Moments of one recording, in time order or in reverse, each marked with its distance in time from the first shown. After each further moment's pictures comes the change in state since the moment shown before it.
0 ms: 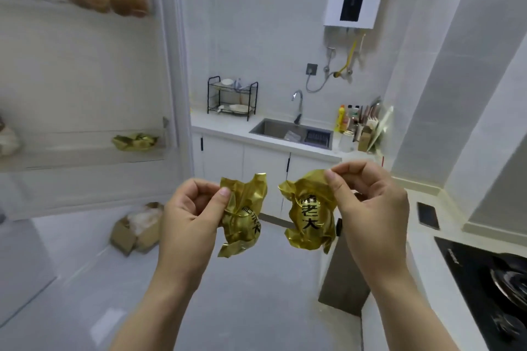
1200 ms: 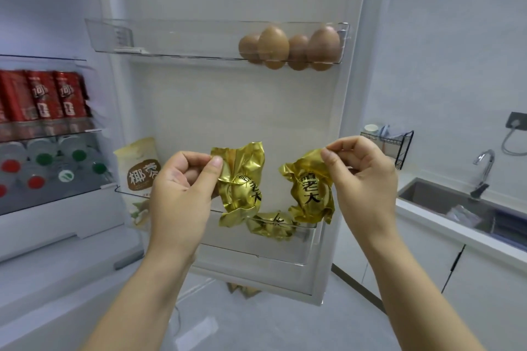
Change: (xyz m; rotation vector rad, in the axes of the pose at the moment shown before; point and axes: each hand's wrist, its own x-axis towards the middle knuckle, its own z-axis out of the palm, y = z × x) left_hand 0.266 0.024 -0.162 0.157 0.516 0.367; right_hand 0.180 0.032 0.375 0.411 -0.342 -0.191
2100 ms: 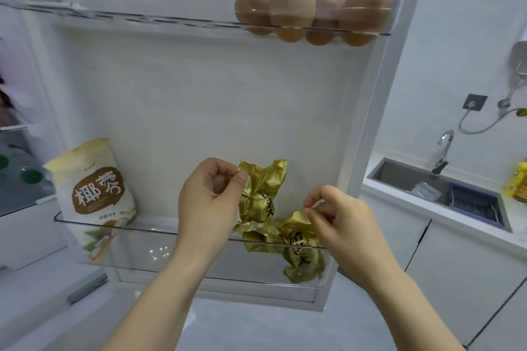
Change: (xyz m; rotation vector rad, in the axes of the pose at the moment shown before) left_hand 0.060 -0.081 0.014 0.209 -0.198 -0.097; right_hand -0.023 0.065 0.035 -0.565 -0.372 0.096
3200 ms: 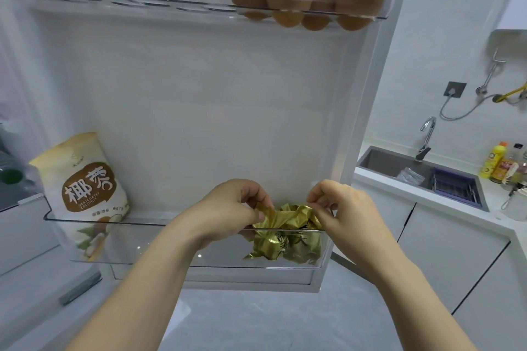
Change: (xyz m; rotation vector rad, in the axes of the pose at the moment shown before) left_hand 0.011 0.001 -0.003 0.308 -0.784 -0.350; right_hand -0.008 0.004 -0.004 -0.114 -0.048 0.069
